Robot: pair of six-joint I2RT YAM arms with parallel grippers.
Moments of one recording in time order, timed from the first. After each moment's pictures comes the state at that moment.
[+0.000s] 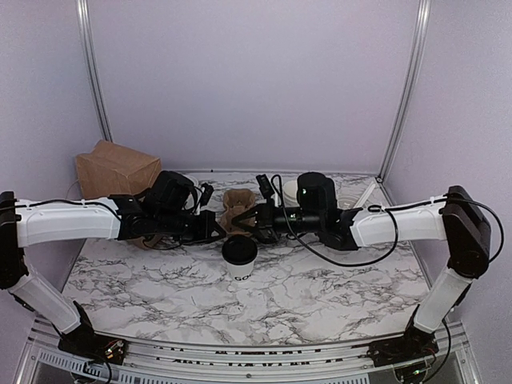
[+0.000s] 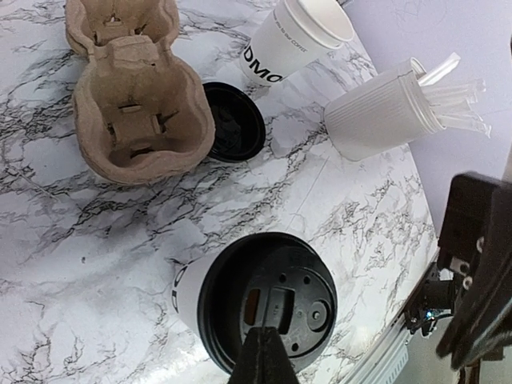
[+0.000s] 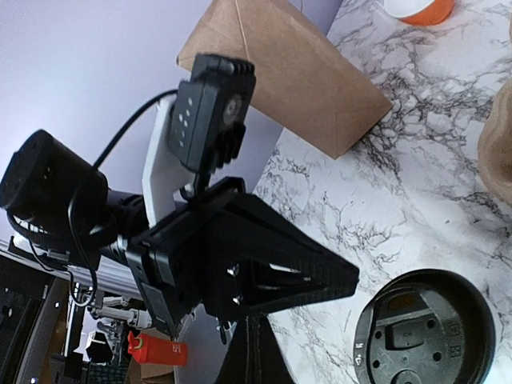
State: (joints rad) left arm -0.82 1.49 1.00 -0.20 0.18 -0.69; right arm 0.84 1.68 1.02 0.45 -0.56 0.97
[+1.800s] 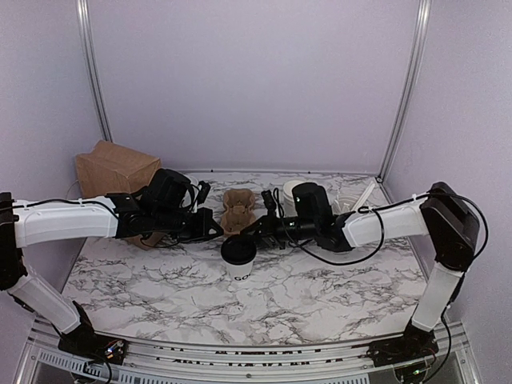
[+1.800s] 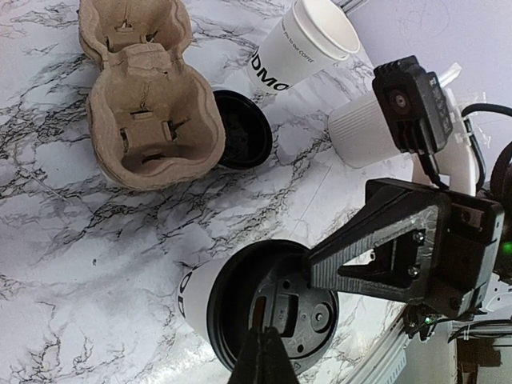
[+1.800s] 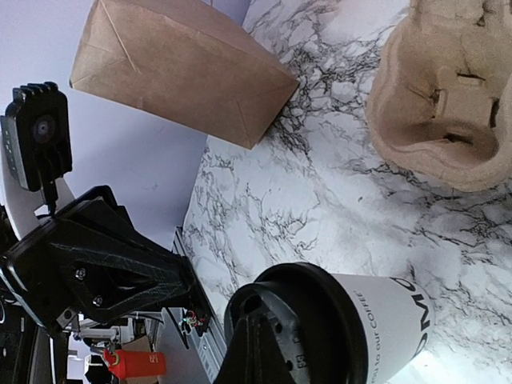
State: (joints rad) left arm -0.79 1.48 1.00 -0.22 0.19 -0.69; right arm 0.80 1.79 0.99 0.42 -0.54 0.98
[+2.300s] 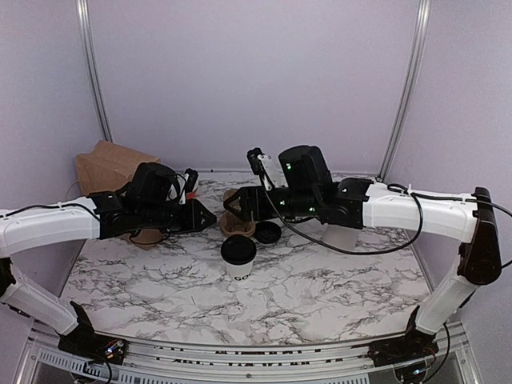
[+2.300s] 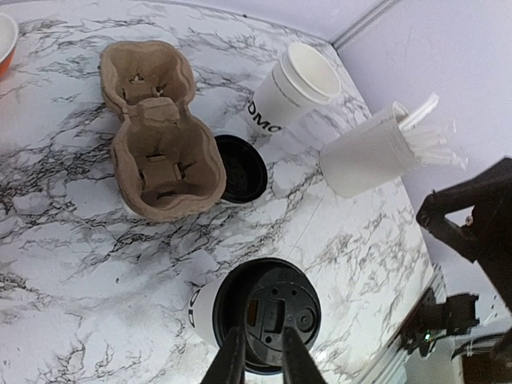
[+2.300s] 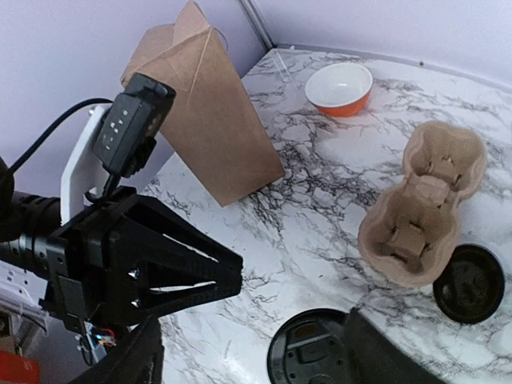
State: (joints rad) left arm -0.79 1.36 0.98 -0.22 0.10 -0.67; right arm 0.96 1.62 1.32 -0.13 -0.08 0.52
